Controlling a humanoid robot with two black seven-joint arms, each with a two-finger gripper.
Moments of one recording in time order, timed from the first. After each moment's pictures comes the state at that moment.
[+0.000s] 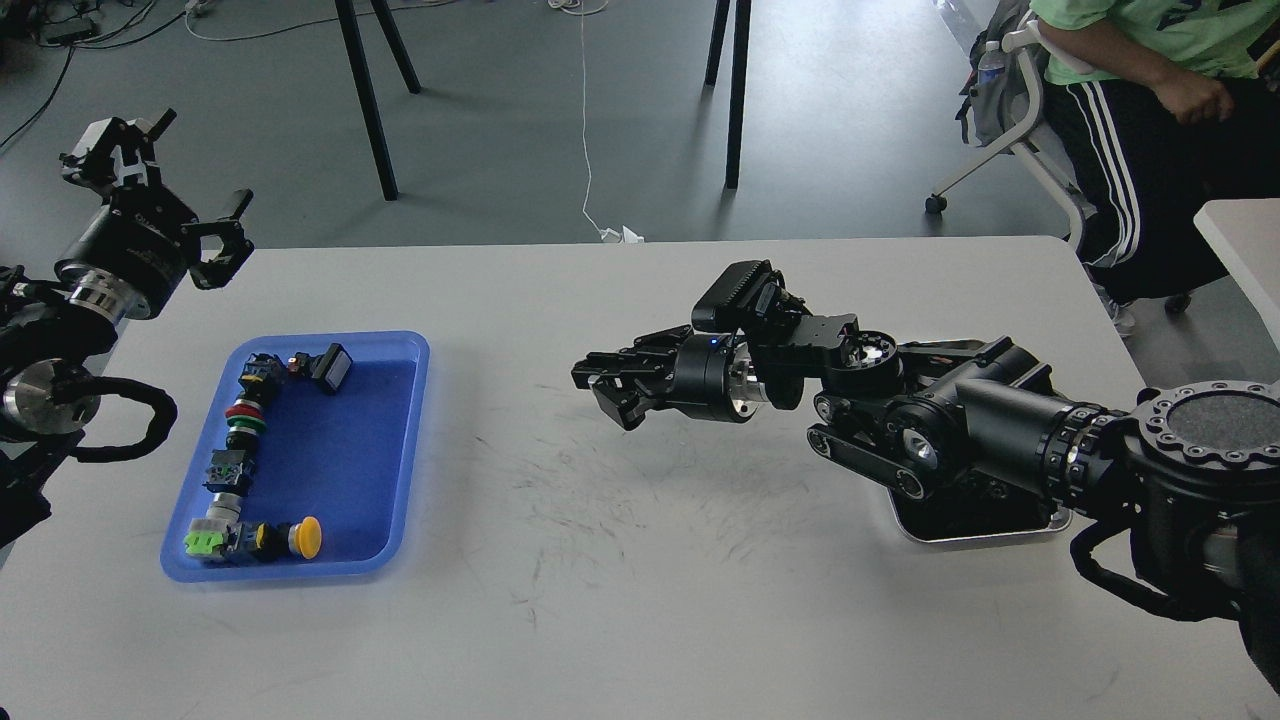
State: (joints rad) left arm -0.78 0.59 -0.43 -0.59 -0.17 -0.49 -0.44; right arm 1.10 0.00 -0.16 0.66 -1.52 -0.09 0.49
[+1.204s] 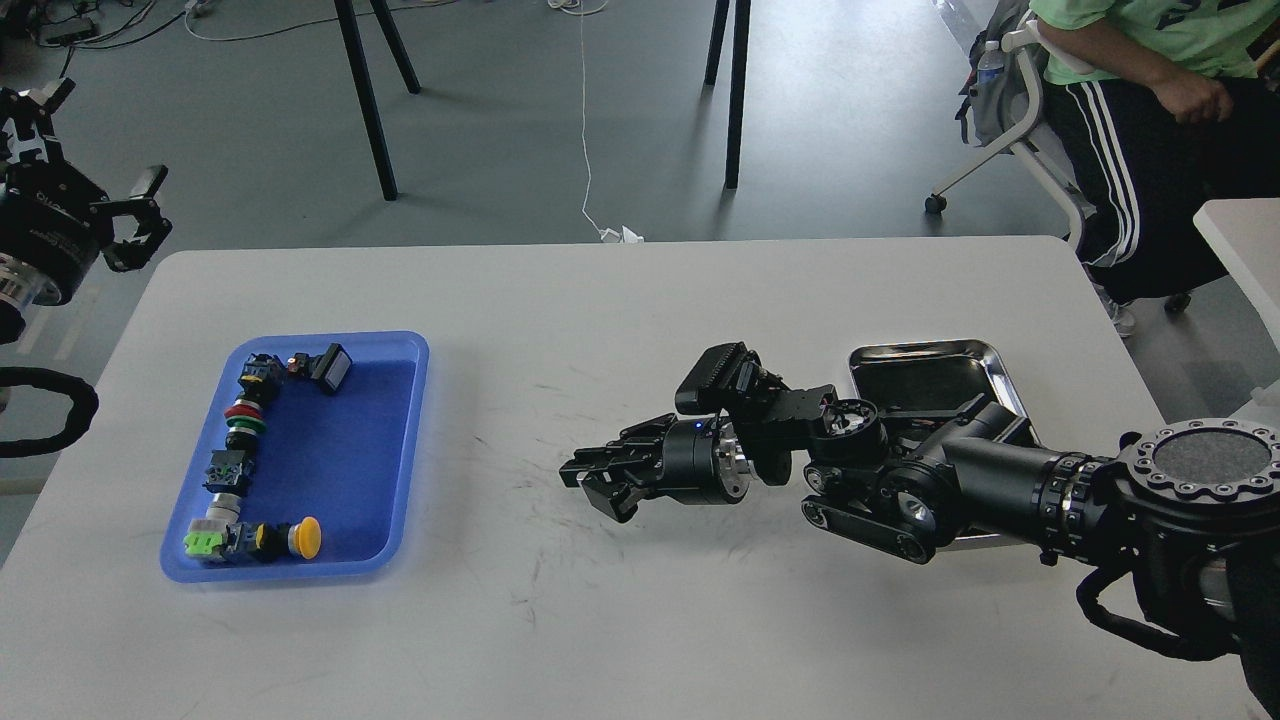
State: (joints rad) left arm -0.77 0.70 -0.47 -0.62 -0.17 -0.49 -0.44; right arm 1.02 0.00 -0.21 0.75 -1.53 -0.06 0.49
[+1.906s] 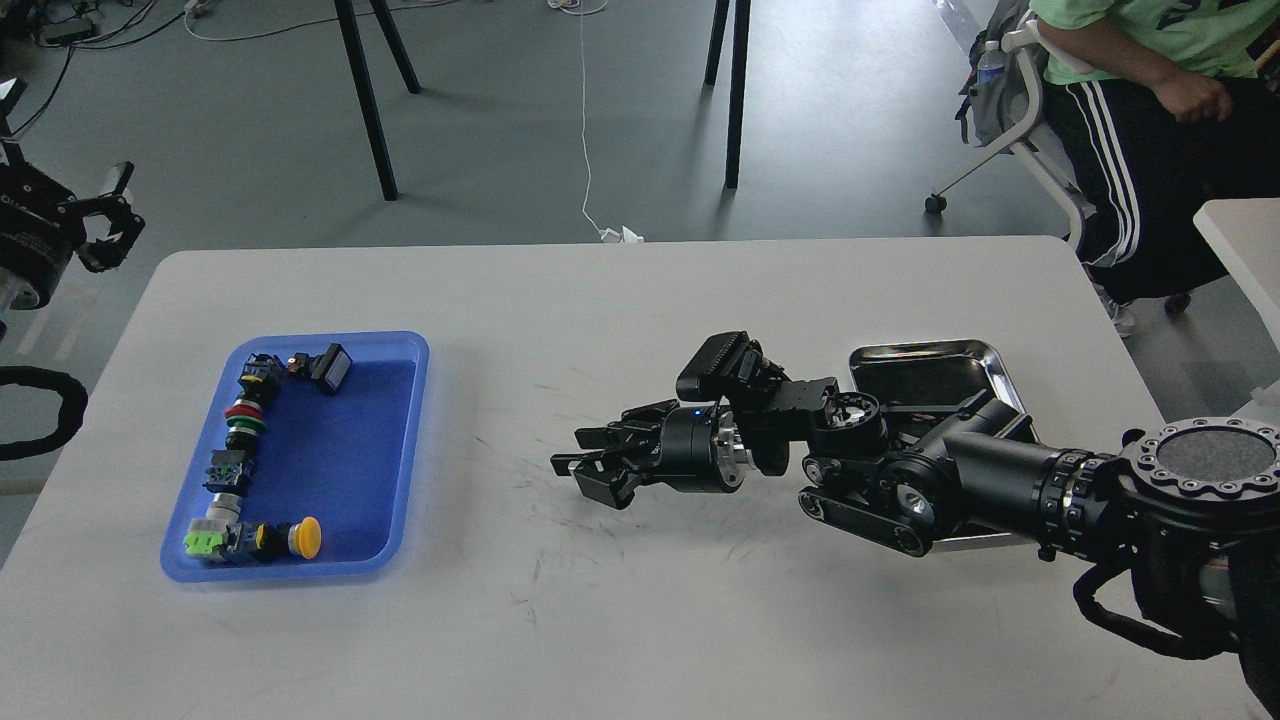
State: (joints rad) left arm -0.74 0.68 -0.54 -0.58 -0.20 -0.49 -0.43; right arm 1.02 0.00 -0.16 0.75 -1.51 -0.07 0.49
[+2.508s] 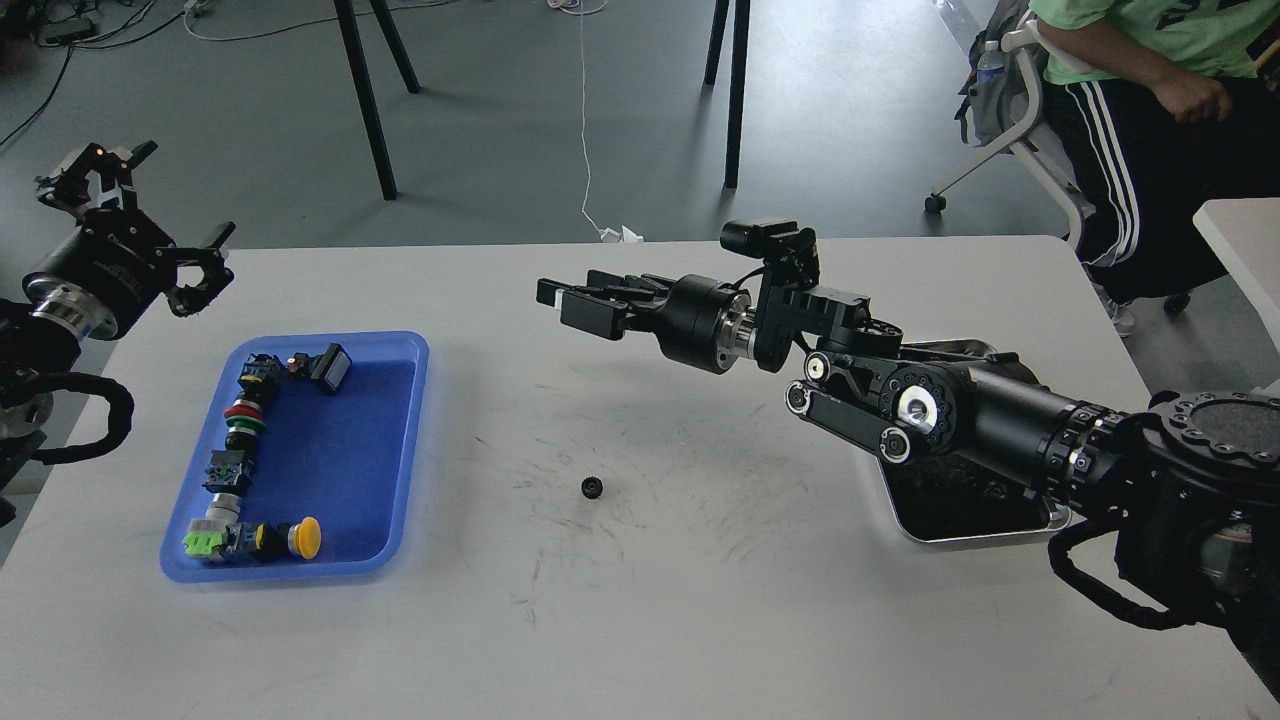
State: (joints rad) left arm -0.72 0.63 -0.60 -0.62 -0.24 -0.49 -0.22; right arm 1.10 0.00 0.10 0.64 -1.19 -0.05 0.49
